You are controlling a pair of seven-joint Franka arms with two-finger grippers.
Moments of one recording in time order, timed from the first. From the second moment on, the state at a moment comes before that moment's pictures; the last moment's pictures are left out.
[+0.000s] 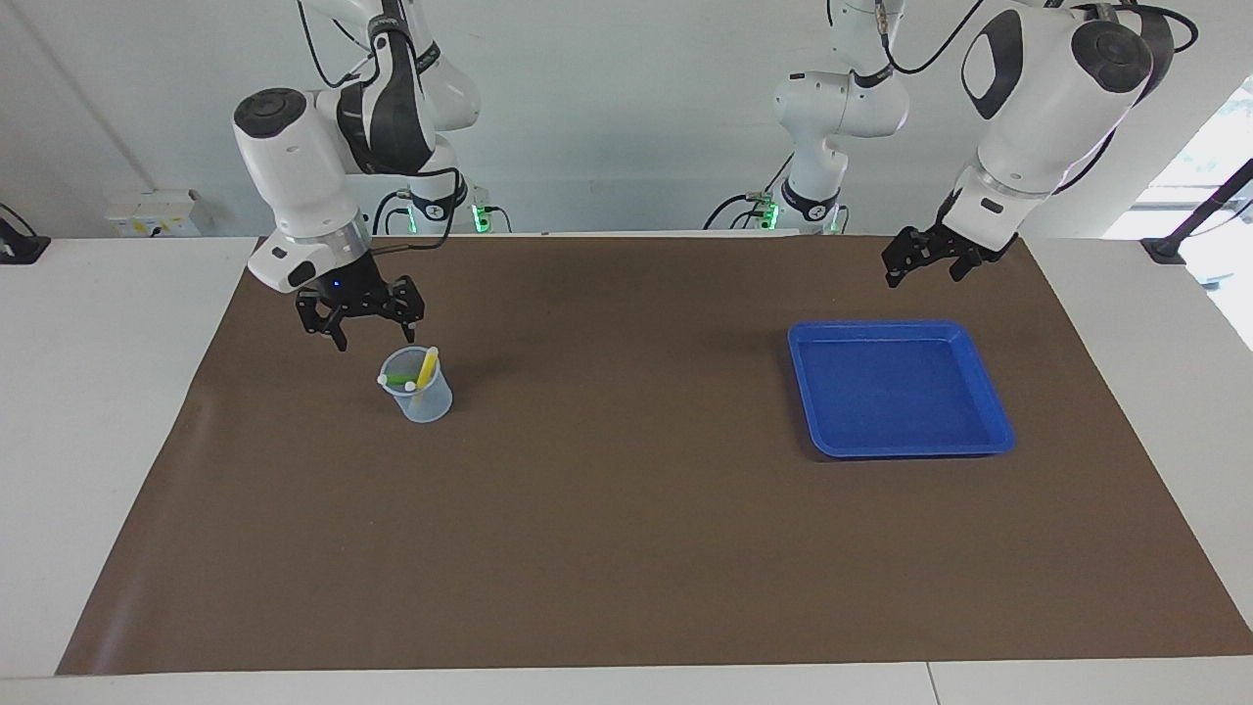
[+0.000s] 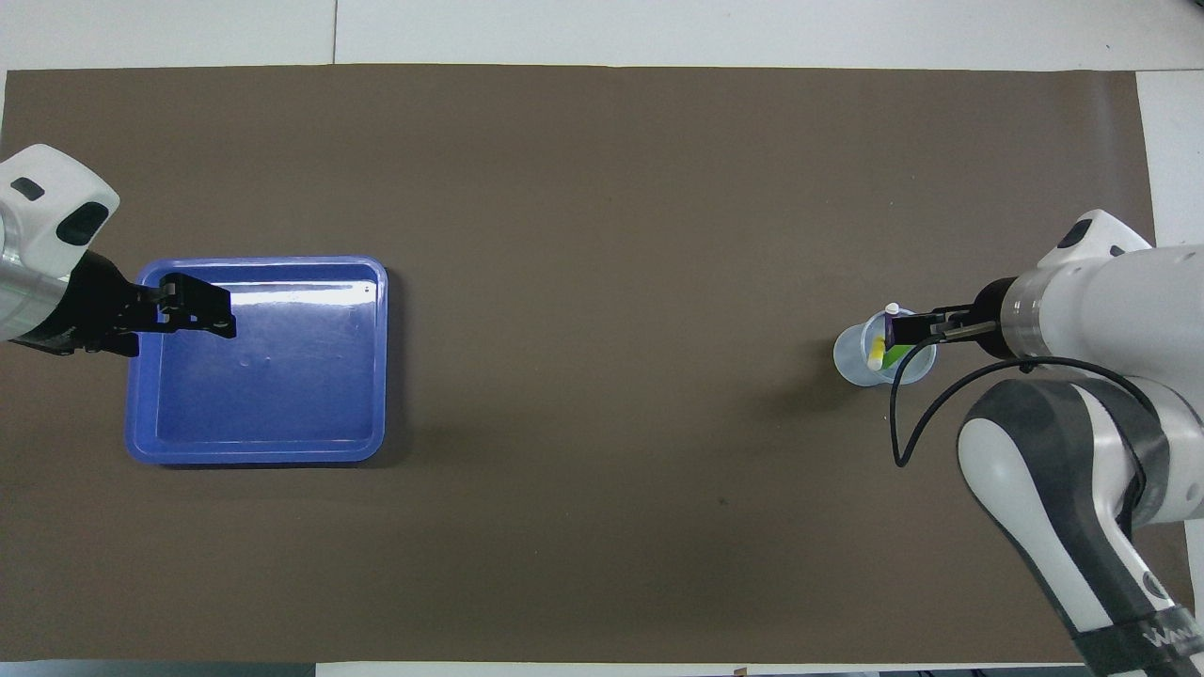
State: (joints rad) left arm -0.26 -0.04 0.12 -1.71 -0.02 1.53 -0.16; right arm 0.01 -0.12 0.04 -2.07 0.02 2.07 -0.07
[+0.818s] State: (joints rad) left arm -0.25 -0.04 0.07 -1.64 0.03 1.56 -0.10; right arm 0.01 -0.04 0.00 -1.68 -0.04 1.63 -0.07
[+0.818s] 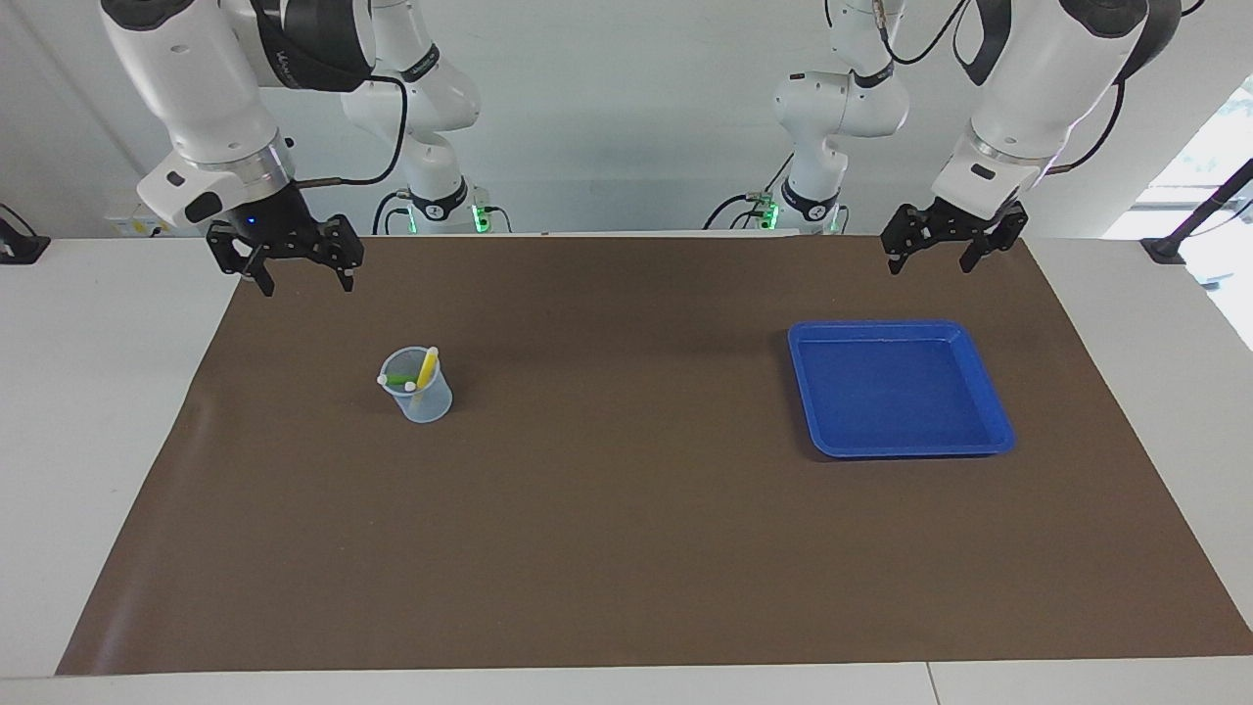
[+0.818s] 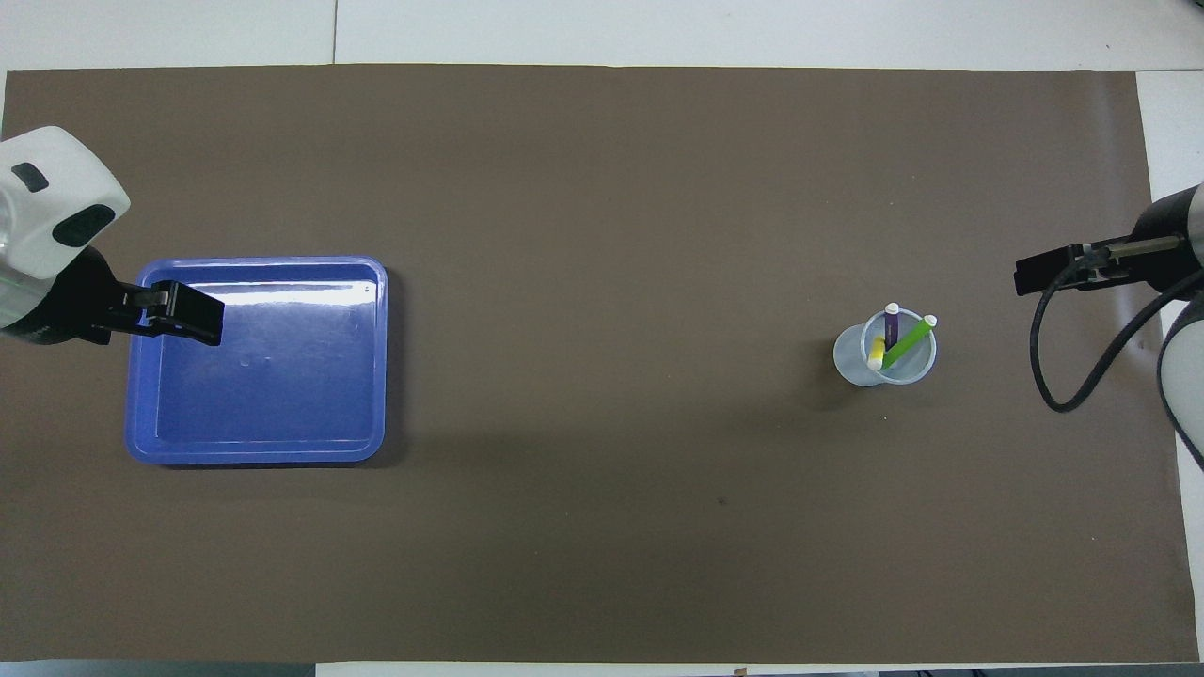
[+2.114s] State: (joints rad) left arm -0.24 -0.07 0.07 -1.63 0.01 1.54 -0.11; right arm 0.02 -0.06 -0.01 -1.68 -0.02 1.56 -0.02
